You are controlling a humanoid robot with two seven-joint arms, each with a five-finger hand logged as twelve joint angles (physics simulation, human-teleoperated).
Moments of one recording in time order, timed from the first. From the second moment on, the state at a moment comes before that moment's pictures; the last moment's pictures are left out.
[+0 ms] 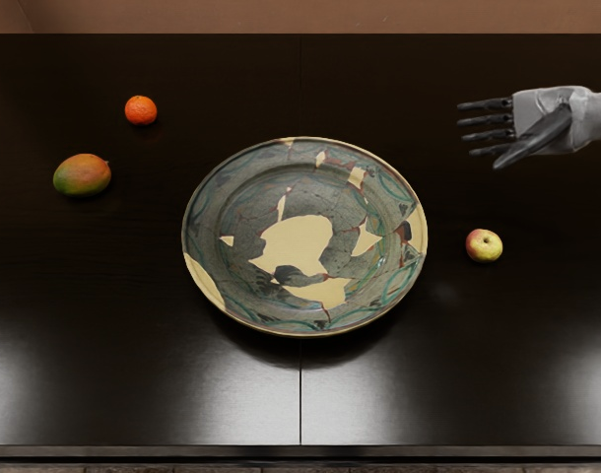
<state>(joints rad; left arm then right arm) 0.00 0.00 -0.12 -0.22 0.04 -0.13 0.11 1.23 -0.74 0.29 0.82 0.17 0.61 -0.61</state>
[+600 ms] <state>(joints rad) 0.00 0.00 -0.12 -0.22 0.04 -0.13 0.11 1.93 -0.65 -0.71 1.22 -0.08 0.40 -0.61</state>
